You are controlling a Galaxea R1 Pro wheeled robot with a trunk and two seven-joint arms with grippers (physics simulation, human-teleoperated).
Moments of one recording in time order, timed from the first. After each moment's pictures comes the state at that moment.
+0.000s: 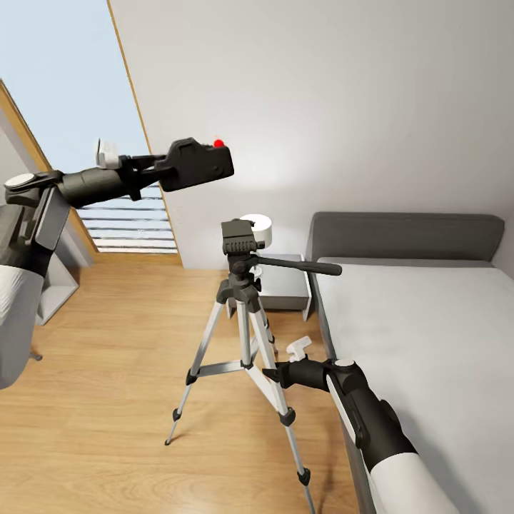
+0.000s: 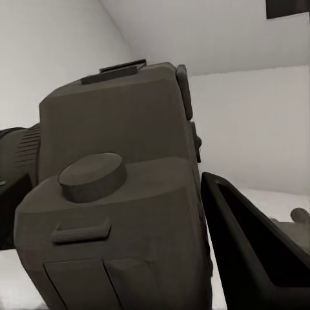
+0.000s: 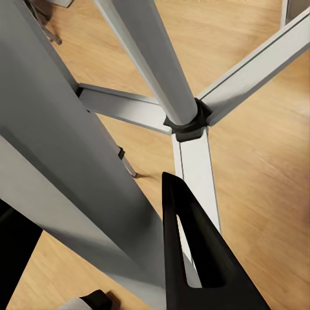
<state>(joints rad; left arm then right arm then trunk) -1.41 0.35 -0.13 -0.92 0.40 0.29 -1.21 -0.57 0.08 0.10 -1.06 0.16 0.57 0.67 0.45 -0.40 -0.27</state>
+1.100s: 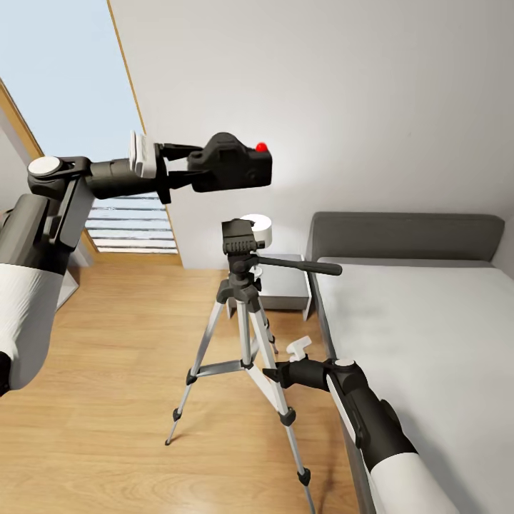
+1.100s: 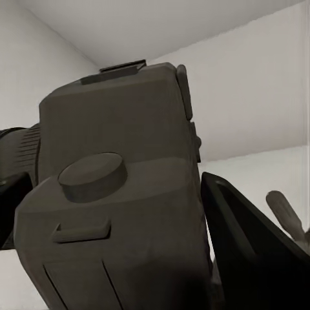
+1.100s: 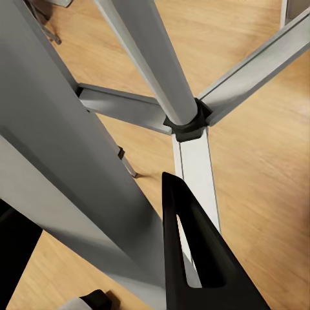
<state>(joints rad) -1.41 0.28 -0.24 -1.12 0.31 0.23 -1.21 -0.57 0.08 0.10 -1.07 0.16 0.57 0.67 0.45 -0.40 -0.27</state>
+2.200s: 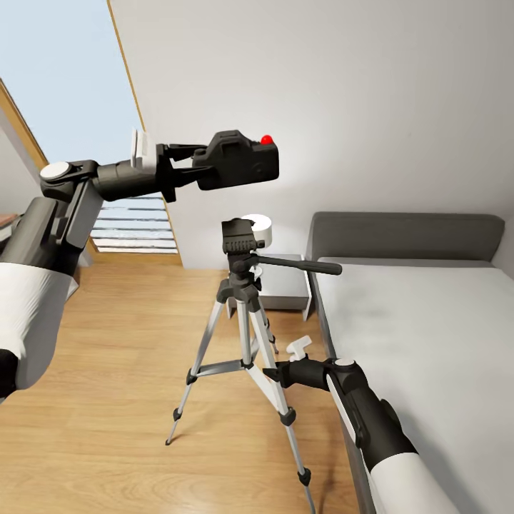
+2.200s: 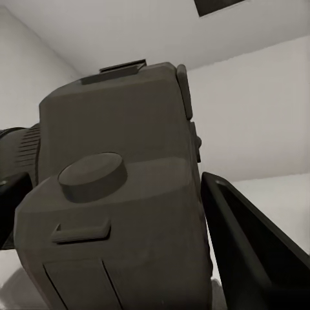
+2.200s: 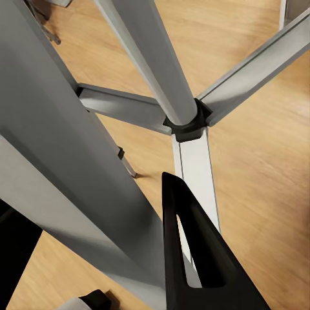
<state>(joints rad) -1.41 0.26 -0.24 -1.08 0.40 0.23 -1.20 -0.57 0.08 0.10 -1.07 0.16 0.57 0.67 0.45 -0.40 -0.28</state>
